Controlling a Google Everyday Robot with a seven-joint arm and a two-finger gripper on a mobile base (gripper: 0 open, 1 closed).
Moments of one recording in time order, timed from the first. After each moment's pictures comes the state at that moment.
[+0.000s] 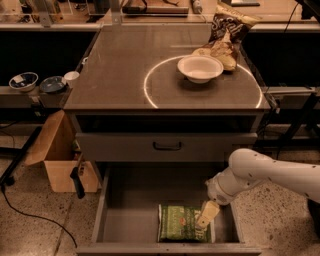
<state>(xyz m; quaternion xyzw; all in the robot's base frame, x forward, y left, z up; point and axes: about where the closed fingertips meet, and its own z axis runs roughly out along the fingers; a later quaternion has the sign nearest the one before) 0.472 -0.162 0.480 -0.53 0.82 0.19 0.12</state>
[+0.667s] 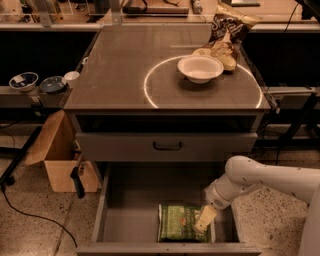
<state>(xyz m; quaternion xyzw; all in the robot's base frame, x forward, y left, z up) 0.472 -0.162 0.429 -0.51 0.83 0.21 0.09</state>
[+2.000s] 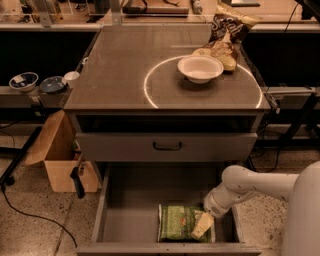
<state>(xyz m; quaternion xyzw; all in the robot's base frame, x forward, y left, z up) 0.462 -0.162 0.373 -0.48 0.84 0.23 0.07</state>
